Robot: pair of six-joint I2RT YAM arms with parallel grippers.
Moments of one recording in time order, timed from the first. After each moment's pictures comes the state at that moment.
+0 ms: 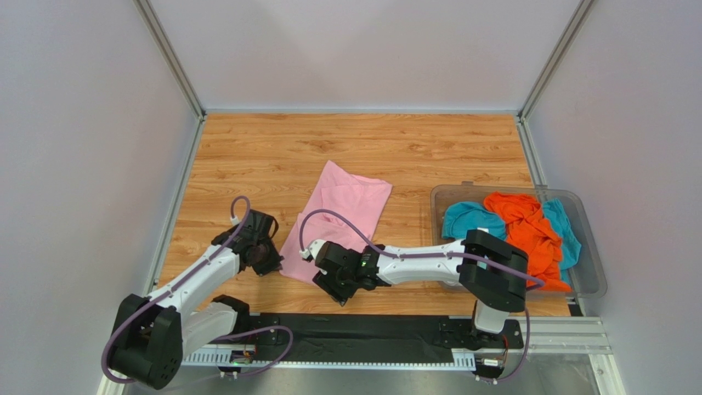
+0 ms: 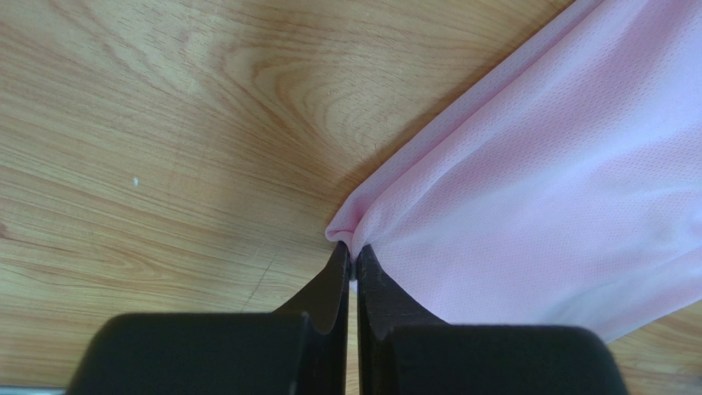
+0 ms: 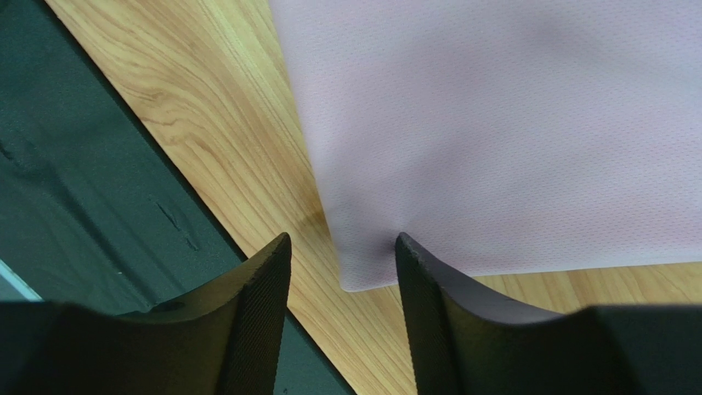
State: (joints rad) left arm -0.34 1.04 0.46 -0.62 -0.05 -0.86; right arm 1.27 1.75 1.04 -0.36 0.00 0.30
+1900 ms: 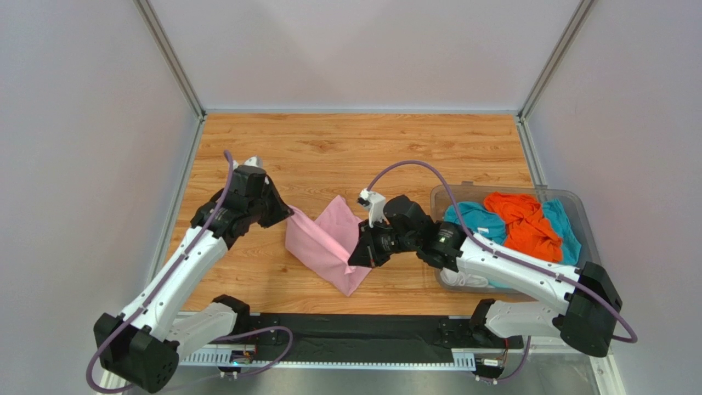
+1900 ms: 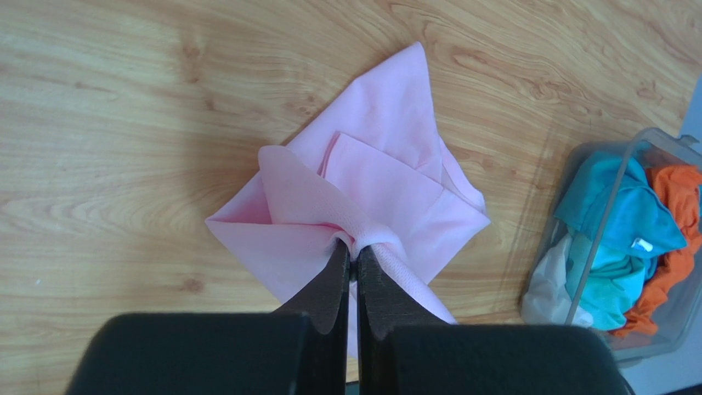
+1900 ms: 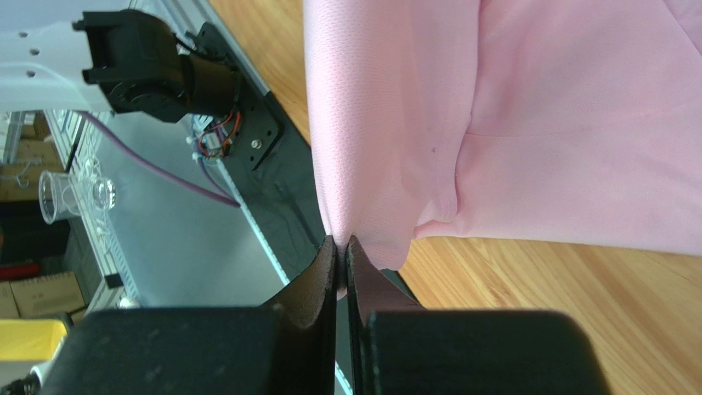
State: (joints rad) left arm -0.37 0.99 0.90 -0.69 0.00 -0.78; right arm 0.99 1.21 0.87 -0.28 -0.33 0.57
